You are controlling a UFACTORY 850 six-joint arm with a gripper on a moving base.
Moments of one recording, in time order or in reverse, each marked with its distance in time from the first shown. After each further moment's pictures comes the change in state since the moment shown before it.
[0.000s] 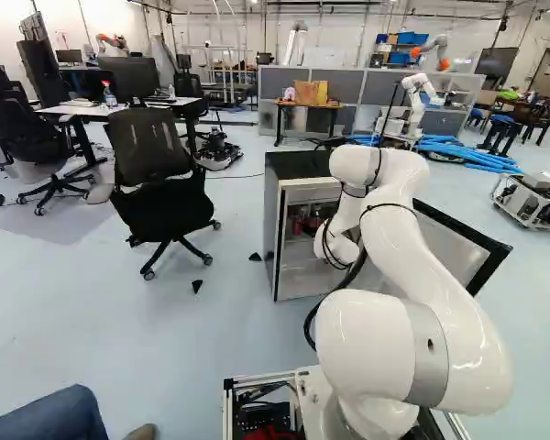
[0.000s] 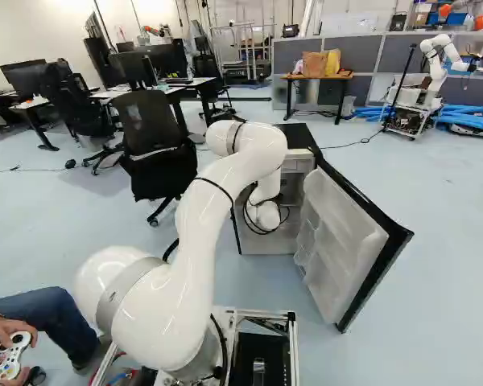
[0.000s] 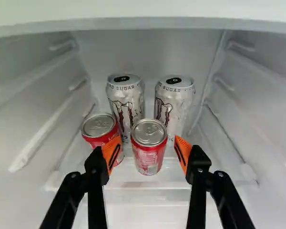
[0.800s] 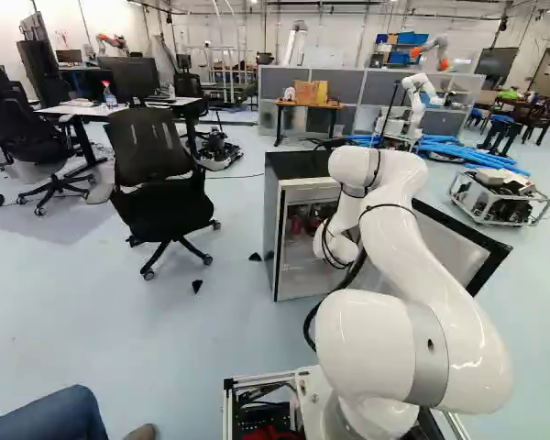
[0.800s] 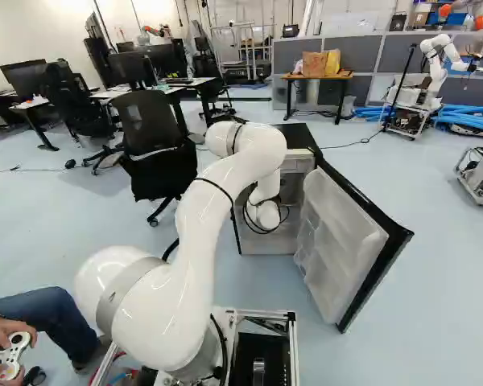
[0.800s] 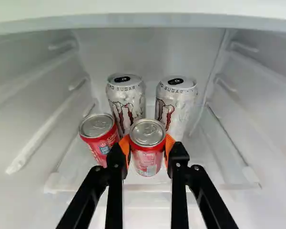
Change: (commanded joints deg) arm 0.1 -0.1 -0.4 0.0 -0.1 0.0
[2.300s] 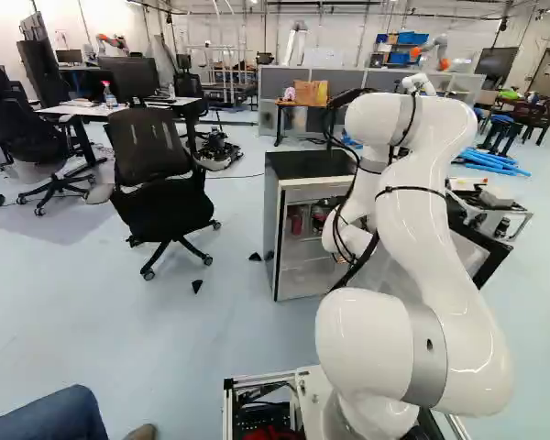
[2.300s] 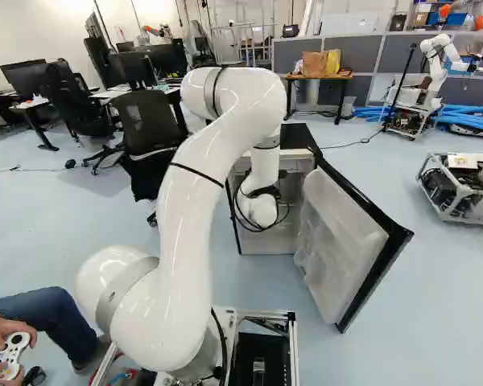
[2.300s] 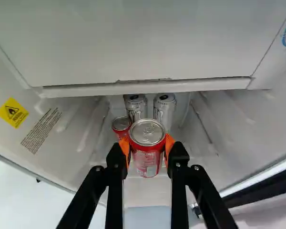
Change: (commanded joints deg) arm -2.5 23.2 27.3 0.0 0.0 0.0
